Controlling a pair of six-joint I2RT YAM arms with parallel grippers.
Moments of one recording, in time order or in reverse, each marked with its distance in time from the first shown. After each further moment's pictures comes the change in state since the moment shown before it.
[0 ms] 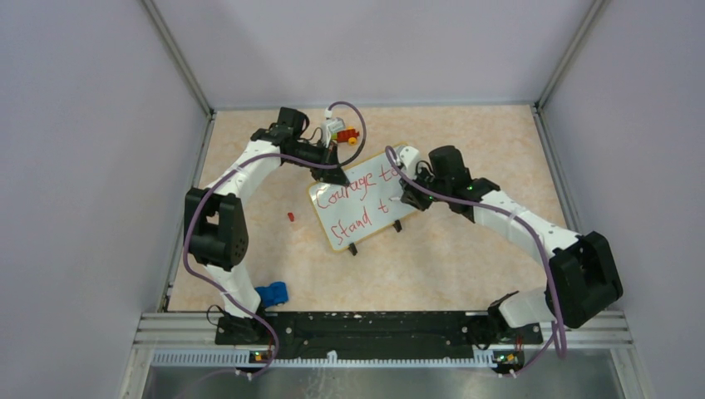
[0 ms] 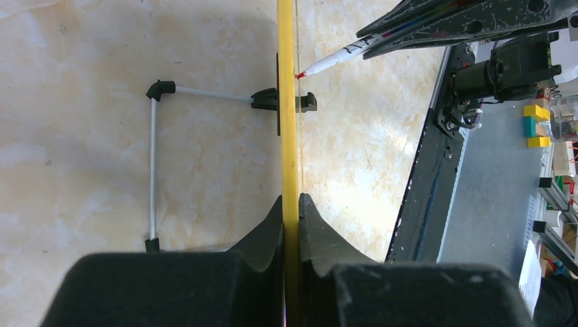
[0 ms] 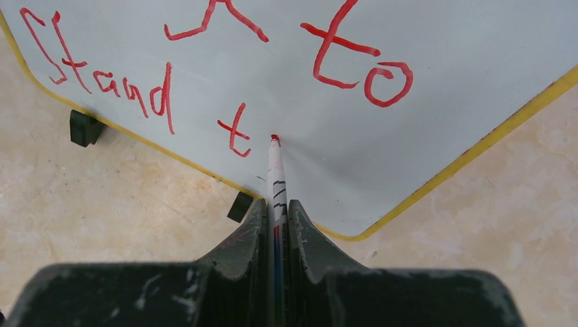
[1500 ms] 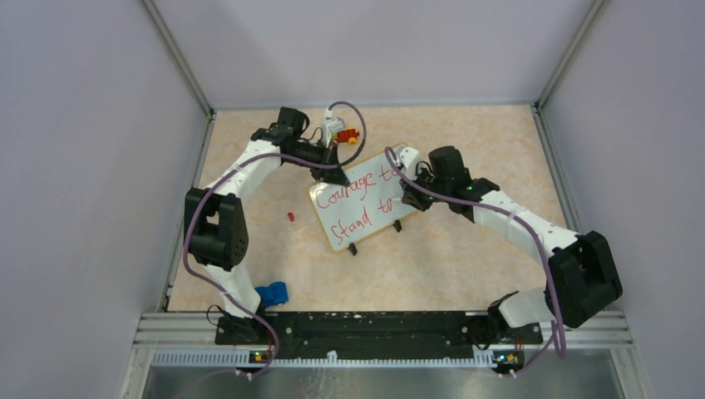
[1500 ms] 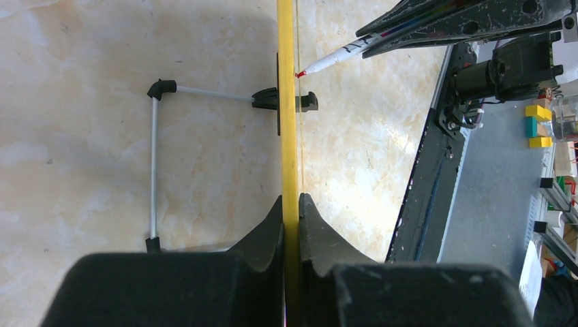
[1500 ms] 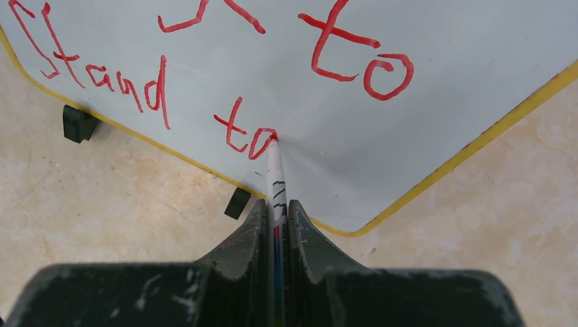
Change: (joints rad) left arm -0.001 0.000 0.003 -0.004 -0.007 0.000; right arm -0.006 0.004 -0.002 -0.006 0.008 -0.007
